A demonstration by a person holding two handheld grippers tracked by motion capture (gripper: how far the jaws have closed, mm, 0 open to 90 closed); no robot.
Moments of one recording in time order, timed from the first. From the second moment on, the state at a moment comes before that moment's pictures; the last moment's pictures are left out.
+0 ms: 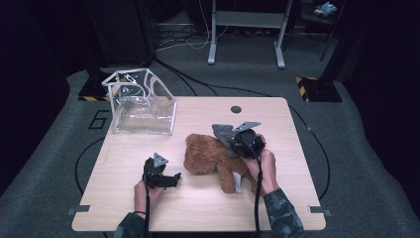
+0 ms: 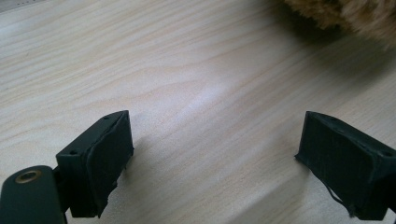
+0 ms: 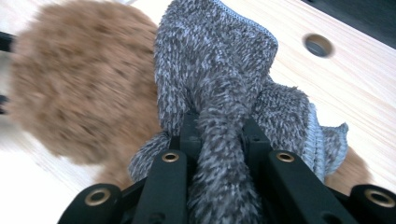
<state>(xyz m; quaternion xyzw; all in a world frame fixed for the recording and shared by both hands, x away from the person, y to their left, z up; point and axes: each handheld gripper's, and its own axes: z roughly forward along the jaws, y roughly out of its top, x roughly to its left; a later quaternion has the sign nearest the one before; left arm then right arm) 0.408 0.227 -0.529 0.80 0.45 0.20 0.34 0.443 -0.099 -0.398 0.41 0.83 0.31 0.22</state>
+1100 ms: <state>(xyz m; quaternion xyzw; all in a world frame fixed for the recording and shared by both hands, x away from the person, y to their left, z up) 0.408 0.227 -0.529 0.80 0.45 0.20 0.34 0.413 -0.106 -0.382 0.40 0.82 0.36 0.20</state>
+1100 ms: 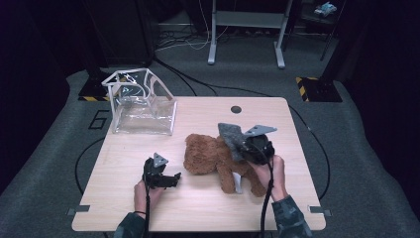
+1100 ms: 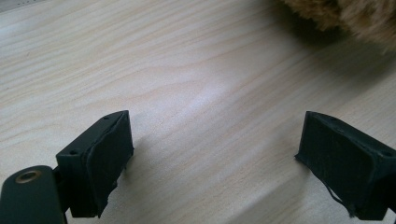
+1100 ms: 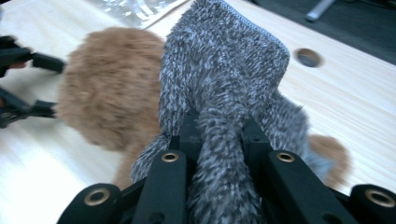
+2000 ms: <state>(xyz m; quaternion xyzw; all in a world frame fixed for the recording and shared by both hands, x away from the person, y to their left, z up) 0.408 0.227 -0.529 0.80 0.45 0.20 0.34 0.416 -0.128 -0.417 0.42 0.83 0.33 0.17</state>
